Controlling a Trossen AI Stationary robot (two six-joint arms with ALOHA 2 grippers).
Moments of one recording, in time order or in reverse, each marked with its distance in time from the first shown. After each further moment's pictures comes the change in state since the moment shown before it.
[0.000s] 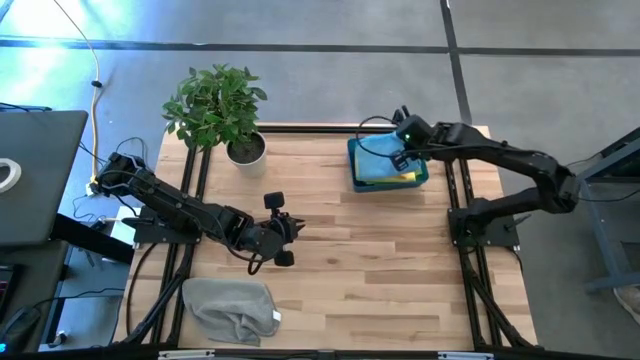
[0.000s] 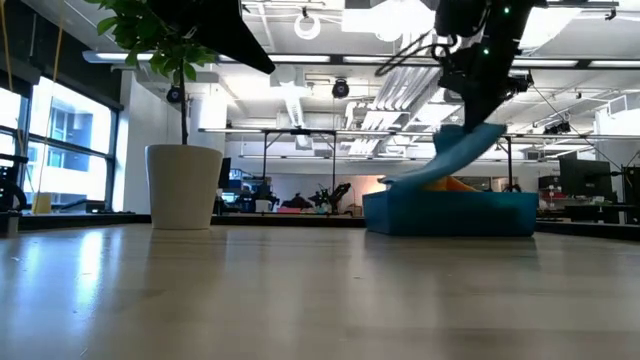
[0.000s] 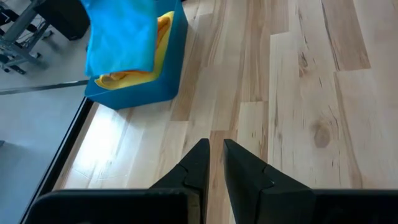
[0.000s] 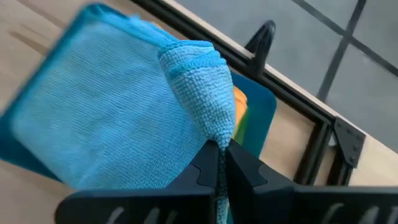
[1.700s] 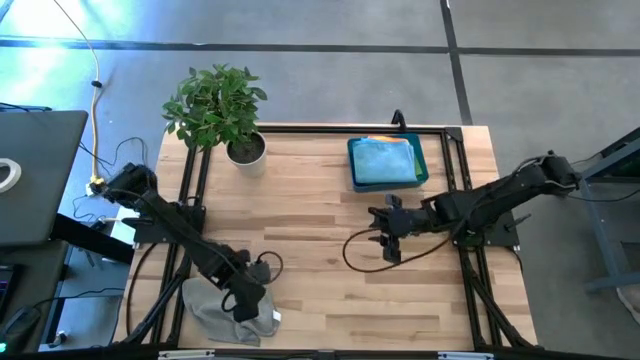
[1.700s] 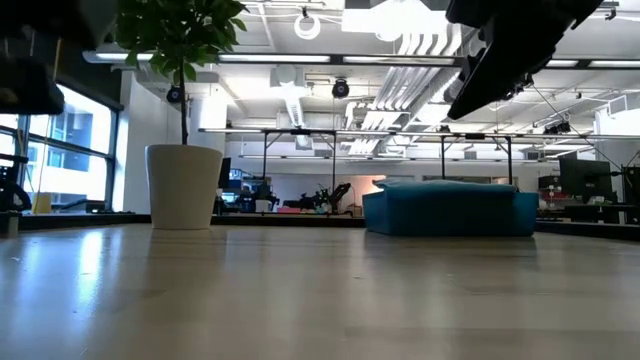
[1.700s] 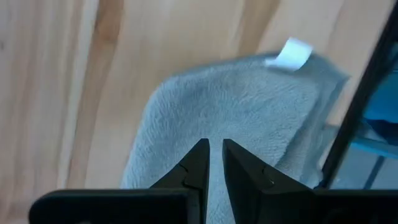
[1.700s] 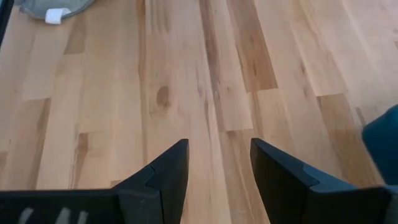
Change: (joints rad) left arm -0.290 0.136 -0.001 -0.358 0.740 -0.879; right arm 0.789 0.000 -0.277 0.546 -0.221 -0.042
